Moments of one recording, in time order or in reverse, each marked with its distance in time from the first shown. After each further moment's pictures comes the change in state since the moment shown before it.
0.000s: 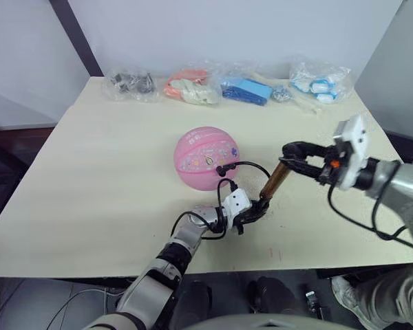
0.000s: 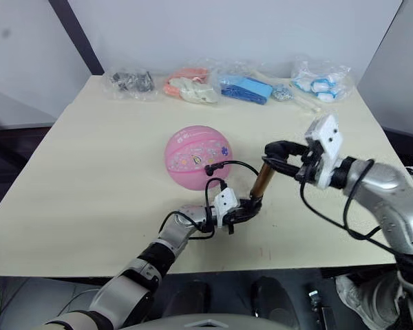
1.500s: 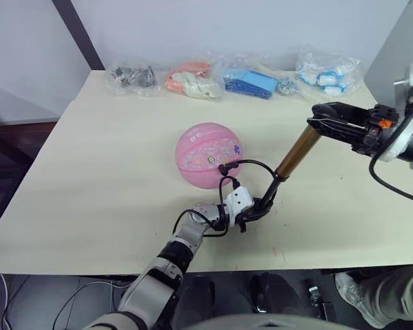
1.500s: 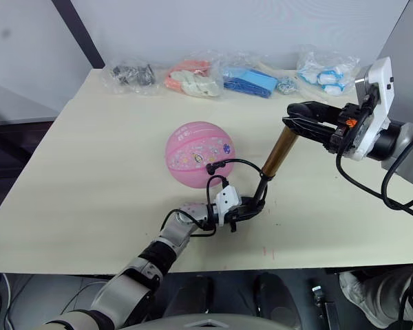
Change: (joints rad) left arm -0.008 -0.008 -0.001 -0.027 -0.013 -0.003 -0.025; right arm -0.231 -0.132 -0.323 -0.008 0.354 0.330 -0.046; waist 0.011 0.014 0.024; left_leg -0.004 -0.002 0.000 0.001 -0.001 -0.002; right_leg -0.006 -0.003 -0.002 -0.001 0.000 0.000
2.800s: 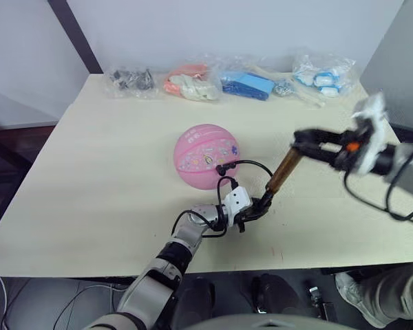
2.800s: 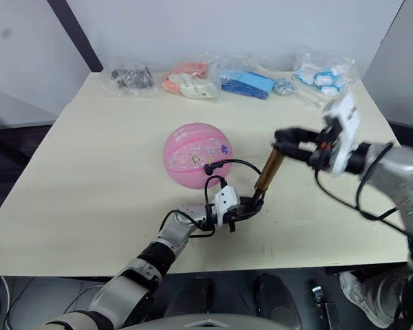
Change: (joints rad) left arm 0.009 0.005 0.000 -0.003 -0.002 -0.002 0.003; right arm 0.046 0.047 0.098 0.008 -0.134 -0.086 0.063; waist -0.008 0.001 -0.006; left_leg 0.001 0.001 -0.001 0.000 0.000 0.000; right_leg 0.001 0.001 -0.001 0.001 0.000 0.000
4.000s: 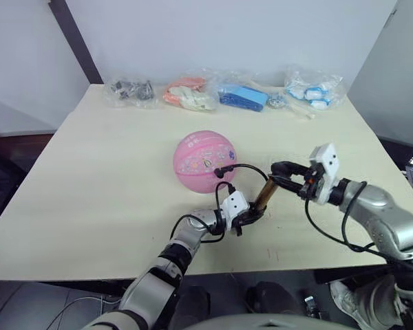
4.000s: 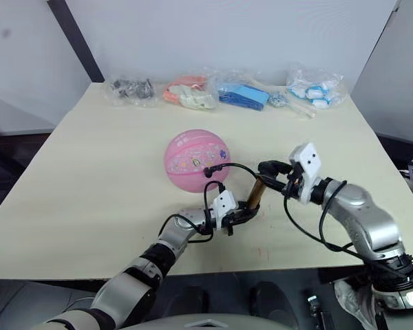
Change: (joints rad) left arm -0.016 -0.007 0.002 0.146 0.011 -0.073 0.035; right arm 0.254 0.231 0.320 0.160 -0.365 -0.388 -0.010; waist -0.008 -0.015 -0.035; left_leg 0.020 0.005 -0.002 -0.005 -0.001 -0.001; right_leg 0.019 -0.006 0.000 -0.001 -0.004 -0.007
